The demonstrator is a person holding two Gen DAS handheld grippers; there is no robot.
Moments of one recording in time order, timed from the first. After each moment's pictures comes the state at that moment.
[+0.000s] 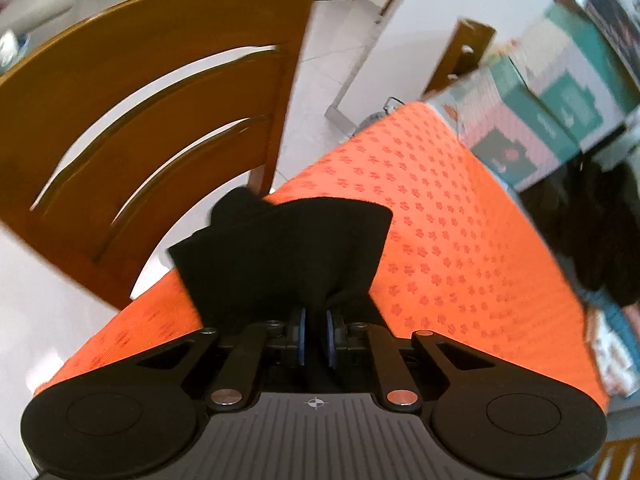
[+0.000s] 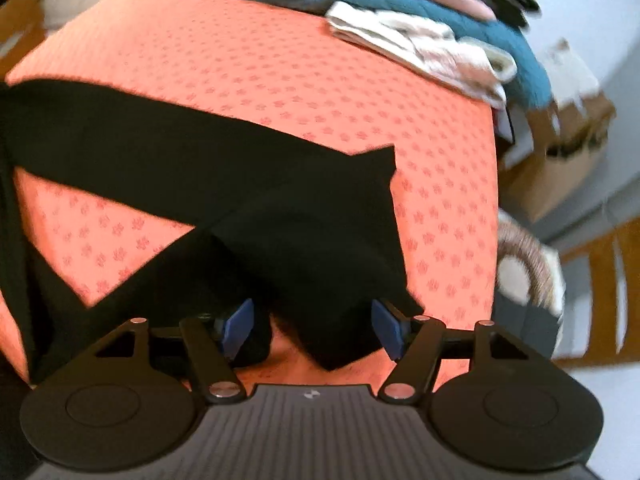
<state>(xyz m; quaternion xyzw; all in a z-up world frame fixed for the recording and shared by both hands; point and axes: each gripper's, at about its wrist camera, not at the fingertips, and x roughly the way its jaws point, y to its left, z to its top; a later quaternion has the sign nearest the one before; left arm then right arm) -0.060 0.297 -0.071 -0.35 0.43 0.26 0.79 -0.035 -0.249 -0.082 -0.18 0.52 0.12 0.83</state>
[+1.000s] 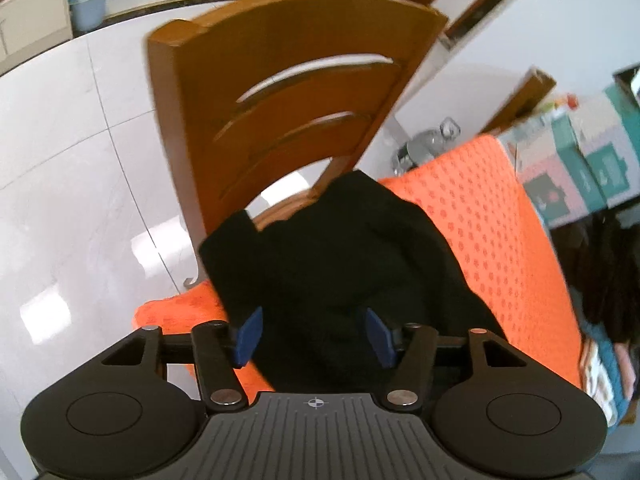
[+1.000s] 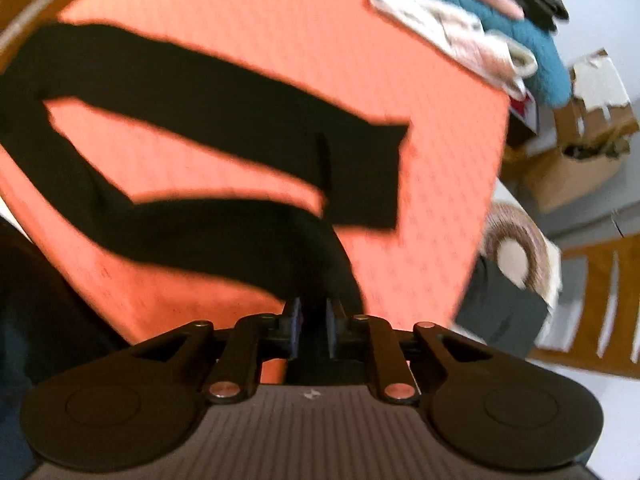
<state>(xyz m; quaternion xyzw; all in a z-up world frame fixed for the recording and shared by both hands) -0.165 0.321 -0.066 -0.42 0.42 0.31 0.74 -0.056 -0.259 -0.029 -0.20 0.58 0.17 0.78</state>
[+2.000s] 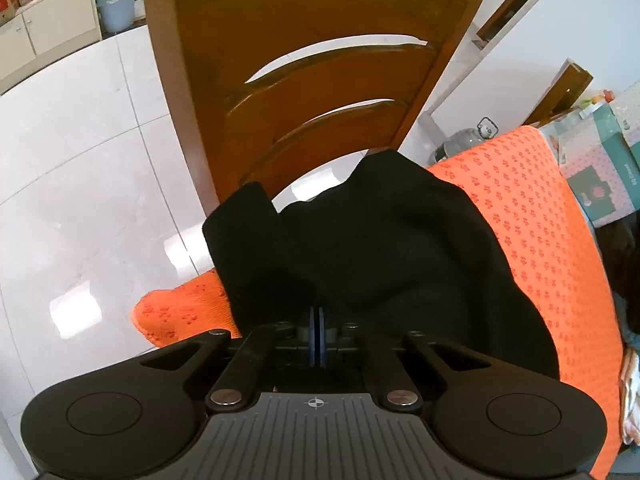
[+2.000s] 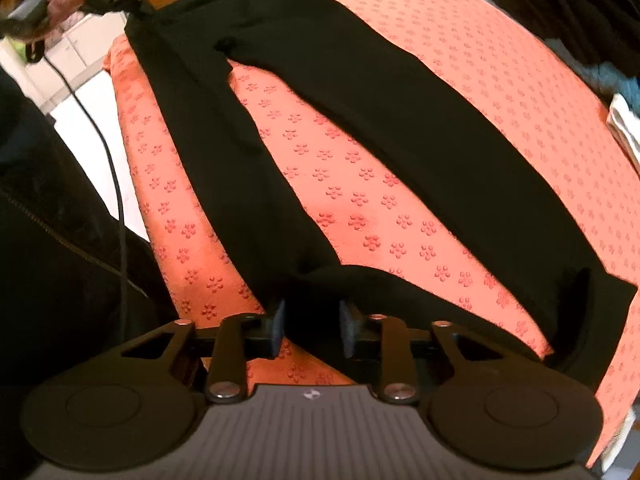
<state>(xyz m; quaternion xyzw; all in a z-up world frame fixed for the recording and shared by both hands) -0.160 0.308 -0.099 -0.41 0.43 0.37 0.72 -0.083 -0.135 -0.092 -0.25 0.52 0.41 0.70</state>
